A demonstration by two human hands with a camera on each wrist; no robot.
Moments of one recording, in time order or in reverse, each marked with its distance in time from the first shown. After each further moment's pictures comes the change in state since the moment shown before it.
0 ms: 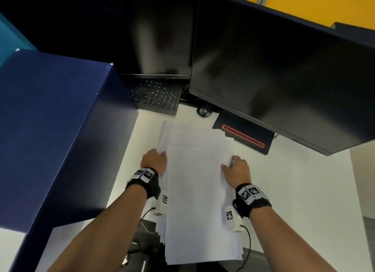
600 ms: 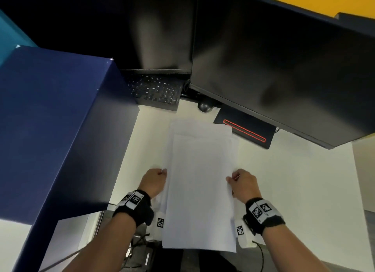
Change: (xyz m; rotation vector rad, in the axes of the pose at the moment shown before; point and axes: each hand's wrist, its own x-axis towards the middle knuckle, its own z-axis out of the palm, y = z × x) left_hand -0.046 -0.060 0.006 0.007 -0.205 0.133; right_hand -0.038 0.040 -0.004 -0.022 -0.087 -0.001
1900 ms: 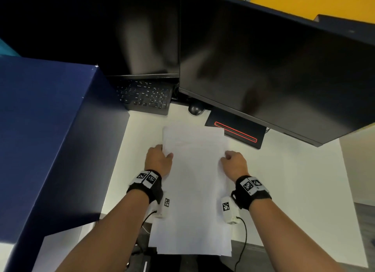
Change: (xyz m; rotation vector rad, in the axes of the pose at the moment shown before) left_hand 0.039 0.073 0.000 0.015 0.174 0.096; right_hand 0.043 -0.040 -0.019 0.088 0.076 -0.086
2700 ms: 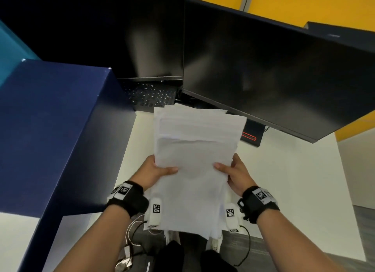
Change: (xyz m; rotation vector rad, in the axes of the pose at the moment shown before) left_hand -0.076 -0.024 -0.052 -0.679 -0.406 0.165; right_hand -0.061 0.010 -0.009 0.969 -0.356 0.019
